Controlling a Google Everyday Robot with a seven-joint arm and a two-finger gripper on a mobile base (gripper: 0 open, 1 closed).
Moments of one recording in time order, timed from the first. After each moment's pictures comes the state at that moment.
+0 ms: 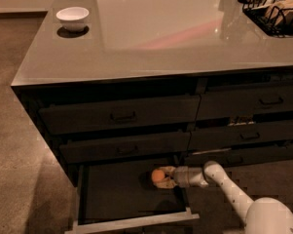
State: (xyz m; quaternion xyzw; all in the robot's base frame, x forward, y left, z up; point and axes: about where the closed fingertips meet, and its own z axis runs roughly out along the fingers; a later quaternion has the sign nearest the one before) arm 0.608 -0.093 0.271 -0.46 0.69 0.39 0.41
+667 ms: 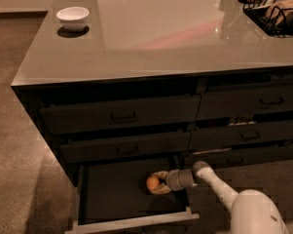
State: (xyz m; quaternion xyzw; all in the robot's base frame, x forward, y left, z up) arm 0.601 -0.069 0.214 -0.57 0.65 0.32 0.38
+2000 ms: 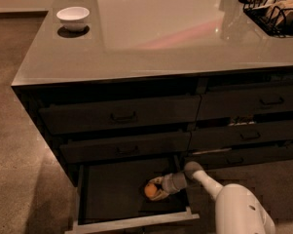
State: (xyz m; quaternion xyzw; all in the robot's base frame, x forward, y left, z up) arm 0.589 -0.059 0.161 -0.66 0.61 0.29 0.32
